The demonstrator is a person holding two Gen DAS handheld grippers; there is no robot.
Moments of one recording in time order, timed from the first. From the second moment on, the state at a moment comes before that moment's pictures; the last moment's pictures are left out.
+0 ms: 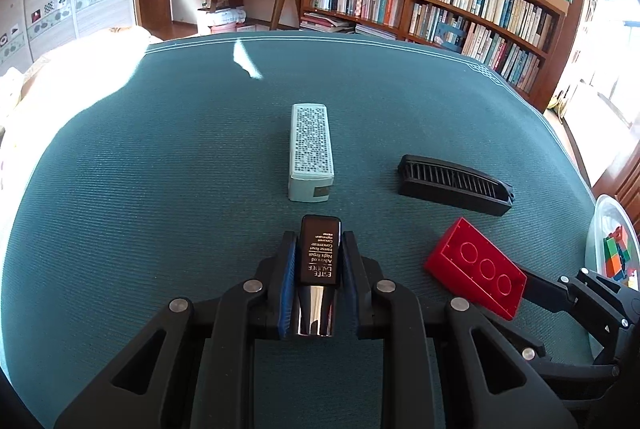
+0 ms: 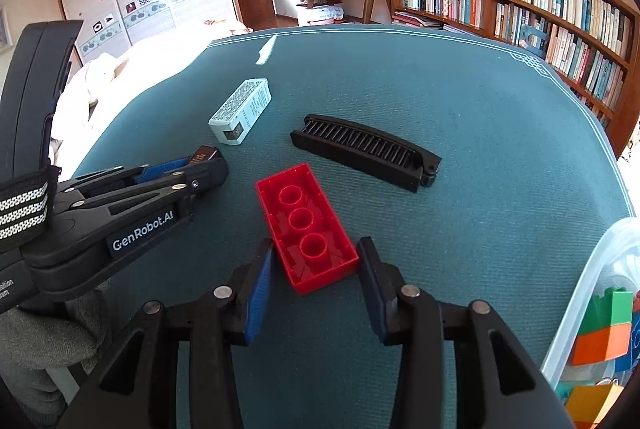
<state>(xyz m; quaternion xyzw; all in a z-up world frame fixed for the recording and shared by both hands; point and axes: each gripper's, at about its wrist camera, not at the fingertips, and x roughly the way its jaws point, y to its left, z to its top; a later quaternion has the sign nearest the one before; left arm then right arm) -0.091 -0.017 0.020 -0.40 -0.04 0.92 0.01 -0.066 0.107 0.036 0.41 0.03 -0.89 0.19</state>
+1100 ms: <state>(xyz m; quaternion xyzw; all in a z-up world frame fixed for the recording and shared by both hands) -0.064 0.008 0.021 -0.40 -0.02 0.92 0.00 -0.059 0.117 0.039 0.39 -0.02 -0.90 0.18</state>
